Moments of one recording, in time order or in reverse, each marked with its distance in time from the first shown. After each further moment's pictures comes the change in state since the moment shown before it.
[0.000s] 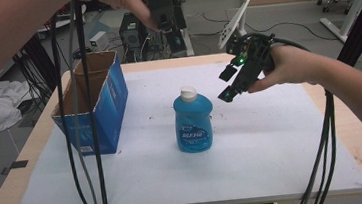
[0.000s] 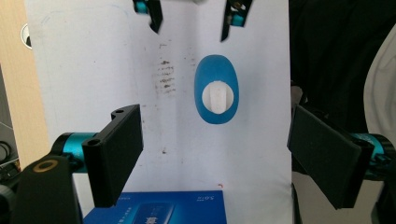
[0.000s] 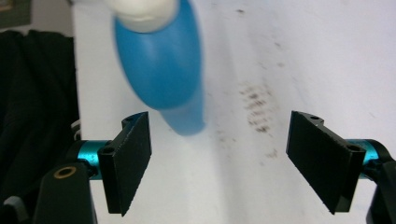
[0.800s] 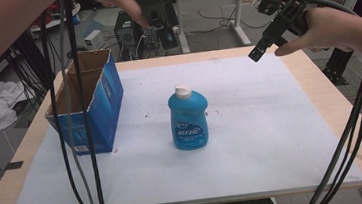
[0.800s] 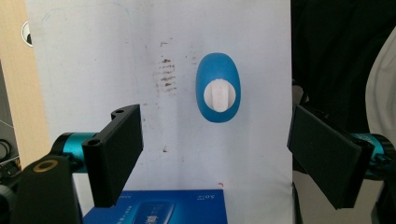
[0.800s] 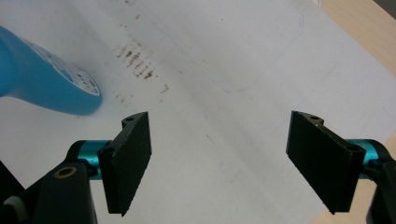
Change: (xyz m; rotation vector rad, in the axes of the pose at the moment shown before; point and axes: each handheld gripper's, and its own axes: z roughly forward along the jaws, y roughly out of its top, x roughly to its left) left arm 0.002 -0.001 0.001 0.005 0.003 -0.001; right arm -0.052 -0.035 -0.070 0.110 -0.308 0.455
